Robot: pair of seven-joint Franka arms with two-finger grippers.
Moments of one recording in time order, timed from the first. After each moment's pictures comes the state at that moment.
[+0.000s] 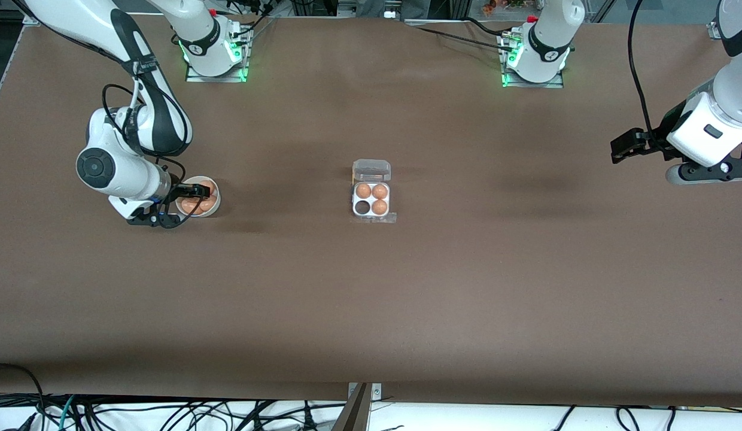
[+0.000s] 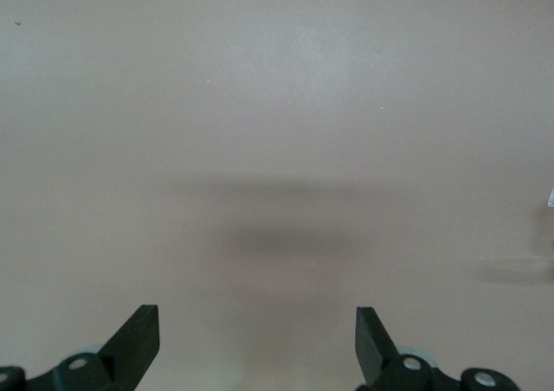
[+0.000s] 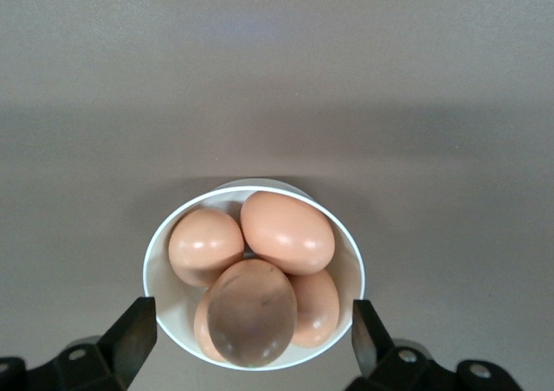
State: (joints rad) left arm -0.04 0.06 -0.03 -1.59 0.04 1.53 -0.15; right arm 0.11 0.32 -0.04 -2.14 0.01 2.24 0.07
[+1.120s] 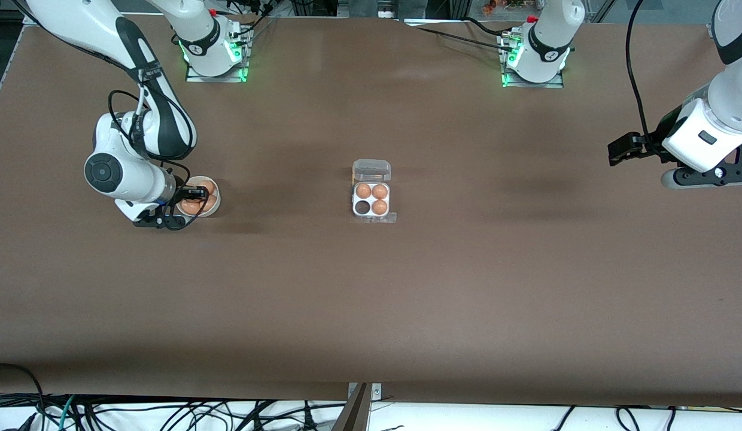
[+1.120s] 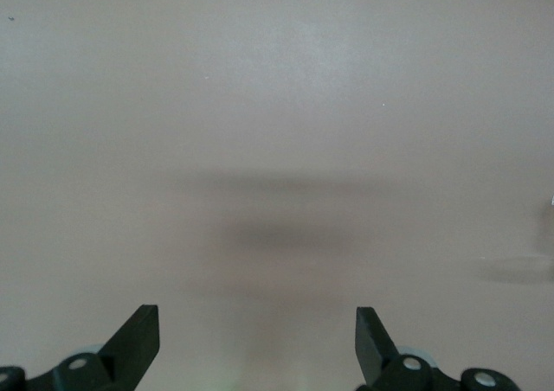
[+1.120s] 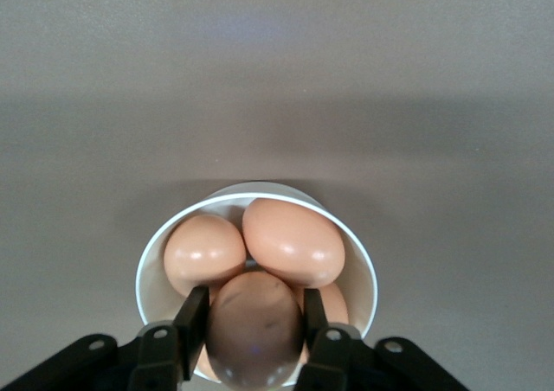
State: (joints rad) left arm -0.04 0.07 -0.03 -1.59 0.04 1.53 -0.15; right arm 0.11 0.35 -0.03 -2.14 0.01 2.25 0.06
